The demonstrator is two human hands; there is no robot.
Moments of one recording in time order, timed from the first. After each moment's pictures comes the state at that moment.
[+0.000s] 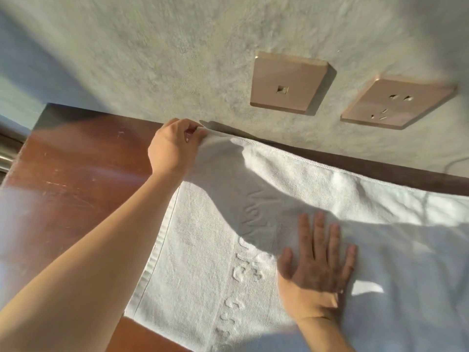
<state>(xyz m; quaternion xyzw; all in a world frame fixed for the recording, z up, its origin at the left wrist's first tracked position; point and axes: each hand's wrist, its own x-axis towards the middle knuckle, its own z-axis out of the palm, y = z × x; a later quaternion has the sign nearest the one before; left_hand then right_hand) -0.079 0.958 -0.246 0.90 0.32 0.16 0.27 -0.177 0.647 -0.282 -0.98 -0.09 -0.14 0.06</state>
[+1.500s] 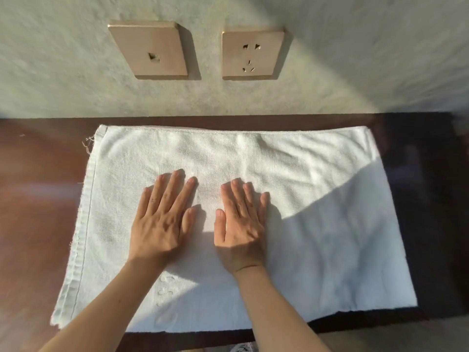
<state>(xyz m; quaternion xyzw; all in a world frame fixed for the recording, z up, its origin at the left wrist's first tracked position) -0.219 0.806 -0.274 1.00 0.01 0.00 0.09 -0.196 0.630 -0.273 -0.97 -0.10 -0.02 0.23</state>
